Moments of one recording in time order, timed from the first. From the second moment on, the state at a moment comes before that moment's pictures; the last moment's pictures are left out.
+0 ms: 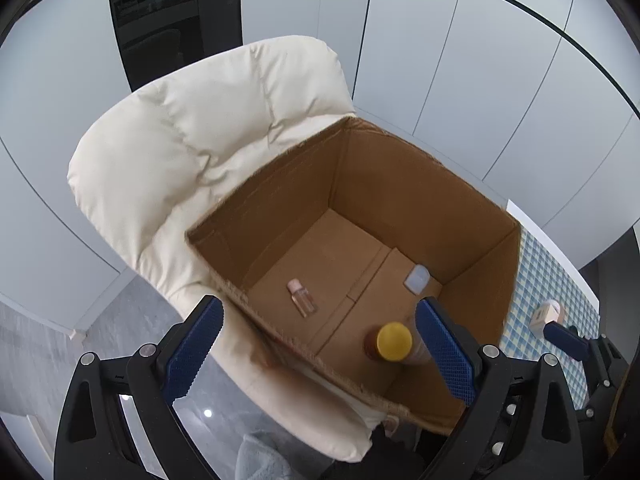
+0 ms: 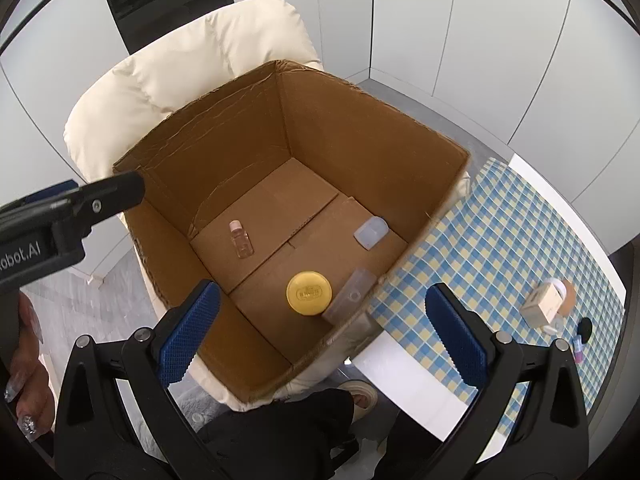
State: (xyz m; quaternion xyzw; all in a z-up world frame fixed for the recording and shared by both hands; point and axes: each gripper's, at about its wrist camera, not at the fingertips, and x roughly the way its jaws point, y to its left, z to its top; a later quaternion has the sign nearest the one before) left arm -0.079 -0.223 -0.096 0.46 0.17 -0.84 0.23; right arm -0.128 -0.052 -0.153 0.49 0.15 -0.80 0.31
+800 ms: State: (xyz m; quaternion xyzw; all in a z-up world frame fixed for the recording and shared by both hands) left arm 0.017 -0.168 -0.088 0.47 0.15 -0.84 0.22; right arm -0.044 0.031 -0.141 0.48 0.13 -0.82 0.28
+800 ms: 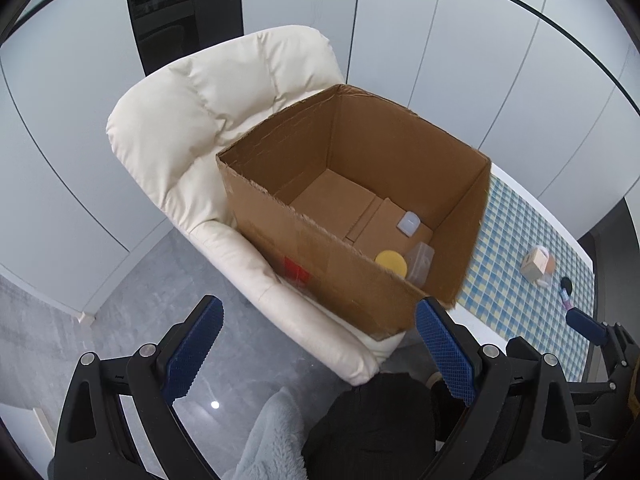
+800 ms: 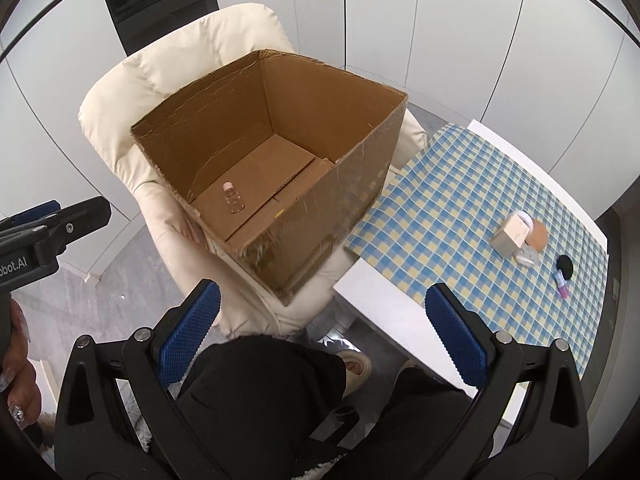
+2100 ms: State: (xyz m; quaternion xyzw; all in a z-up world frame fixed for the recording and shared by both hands) left arm 0.115 -0.103 -0.071 0.47 0.12 -0.86 0.17; right arm 0.058 0.102 -0.112 0.47 0.11 -0.83 0.27
